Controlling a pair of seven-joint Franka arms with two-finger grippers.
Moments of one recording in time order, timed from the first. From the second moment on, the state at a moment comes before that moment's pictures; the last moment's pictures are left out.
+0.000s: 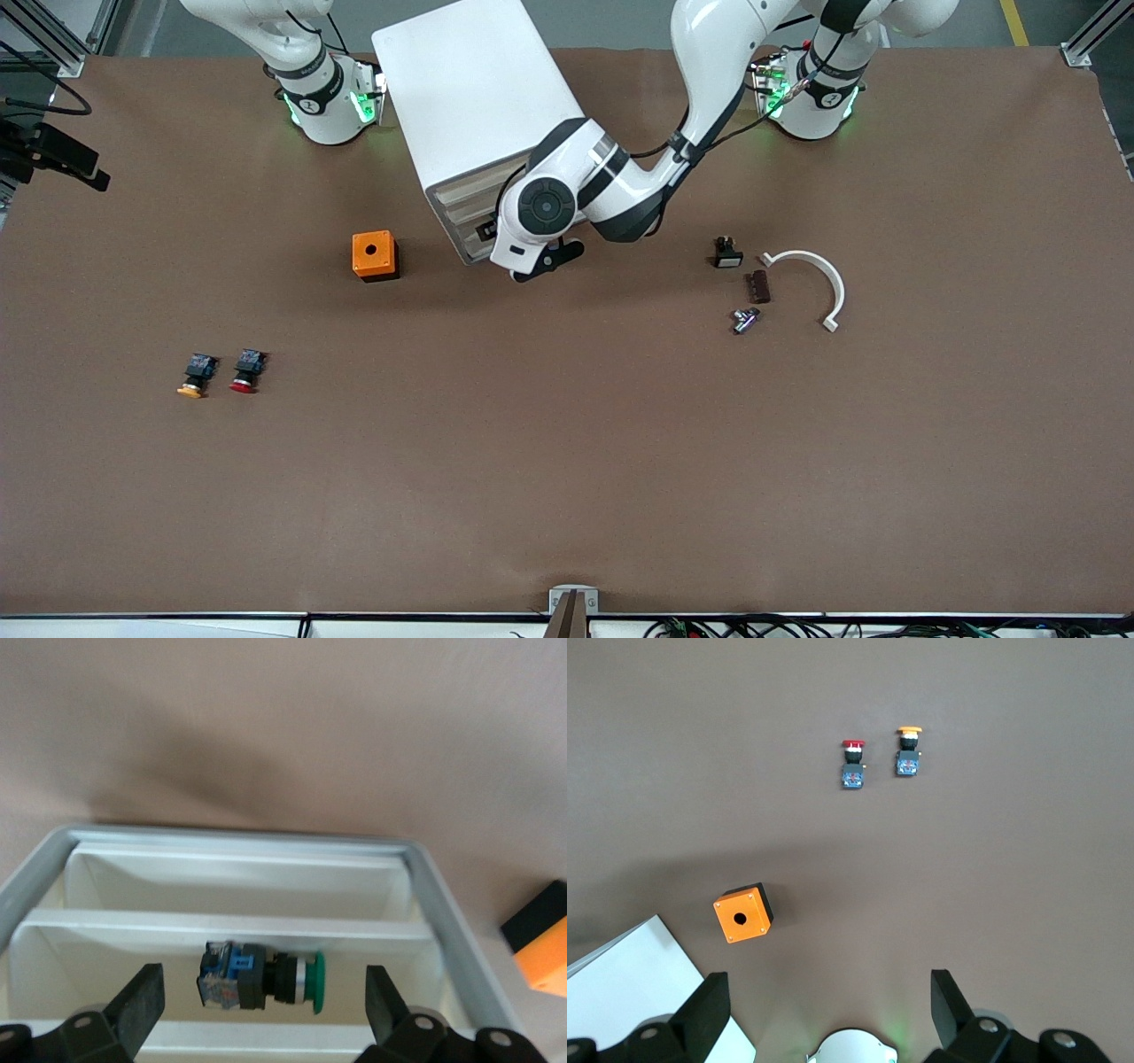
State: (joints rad) left arm -0.77 0.72 -0.15 -1.38 -0.46 1.95 -1.18; right arm 0.00 -0.15 -0.11 -1.67 -0.02 1.43 0.02
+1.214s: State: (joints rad) left arm -0.50 0.62 -0.14 -1.41 -0.38 1.94 -1.18; right arm -0.08 -0.16 -0.04 -1.66 -0.01 1.41 0.02
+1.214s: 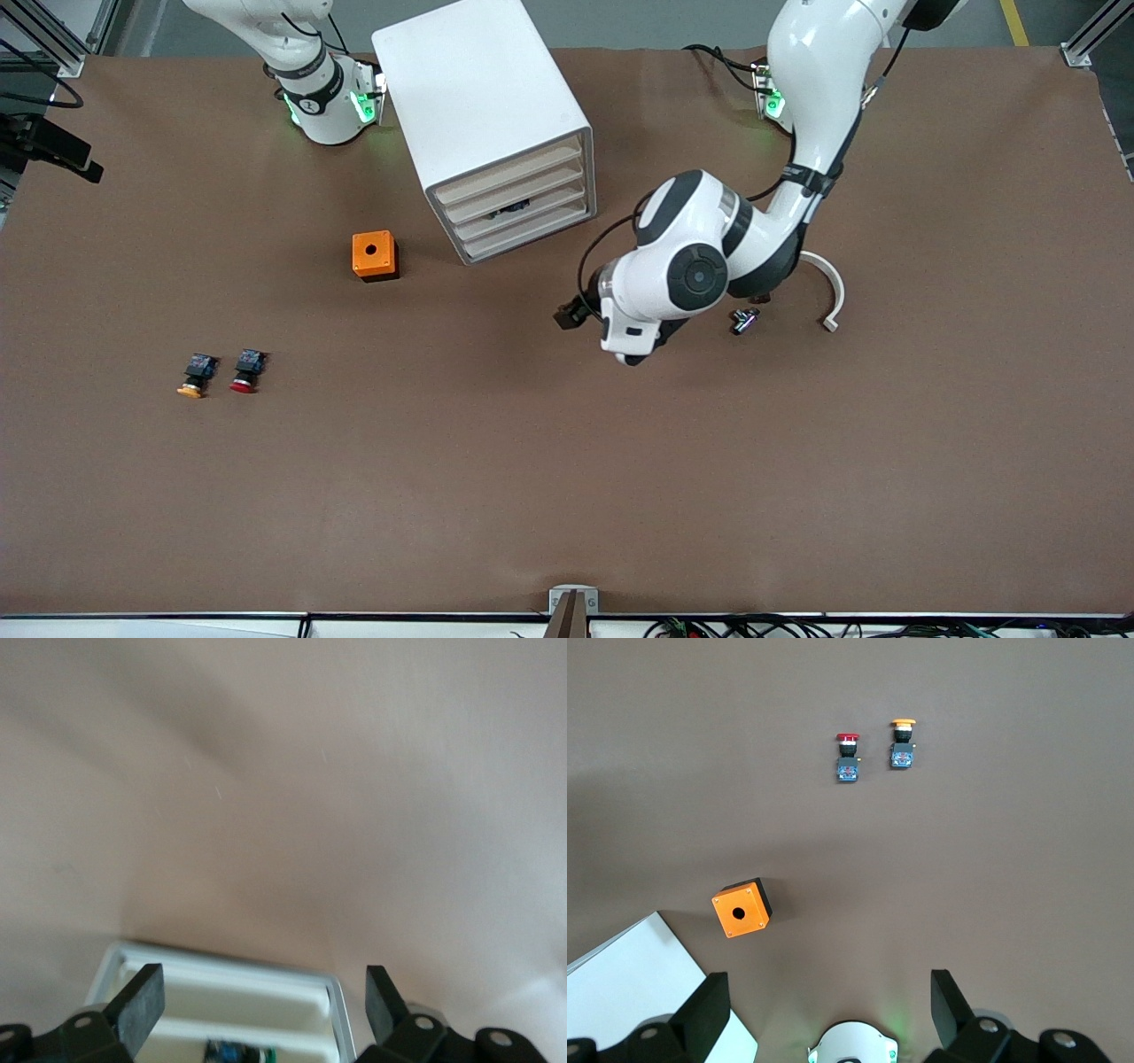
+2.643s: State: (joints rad) left arm -0.23 0.43 -0.14 -1.44 -0.03 1.70 -0.76; right arm -0.08 -0.16 -0.03 -1.61 -0.01 1.42 0.01
